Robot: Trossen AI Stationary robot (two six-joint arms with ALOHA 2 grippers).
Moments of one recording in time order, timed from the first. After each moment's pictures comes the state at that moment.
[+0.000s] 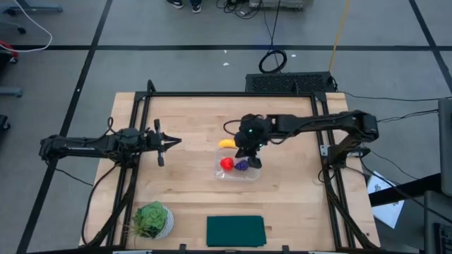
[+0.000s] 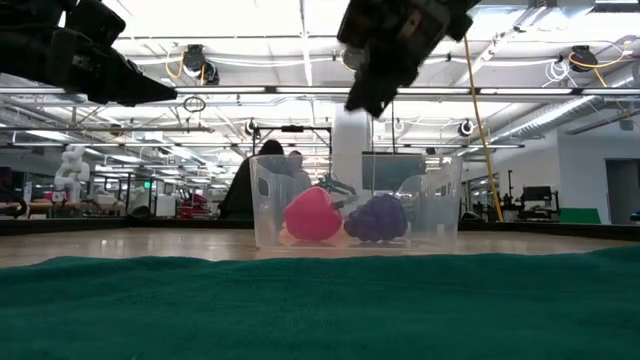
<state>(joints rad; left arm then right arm) 0.04 0.35 0.19 -0.02 -0.14 0.19 -0.11 1.61 1.19 -0.45 -0.40 -0.07</state>
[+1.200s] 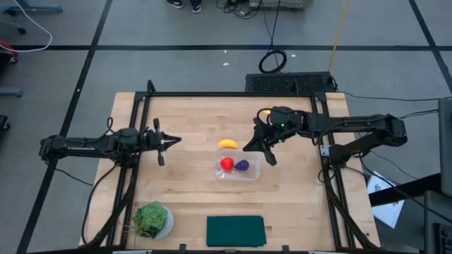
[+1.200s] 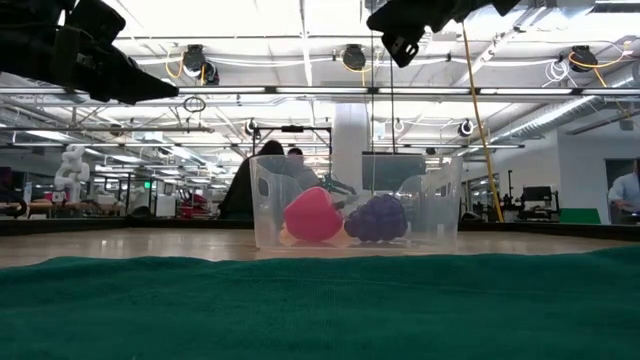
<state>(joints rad) 0.04 0.35 0.19 0.00 -0.16 0.19 -0.11 1.27 1.01 -0.21 -0.39 0.04</state>
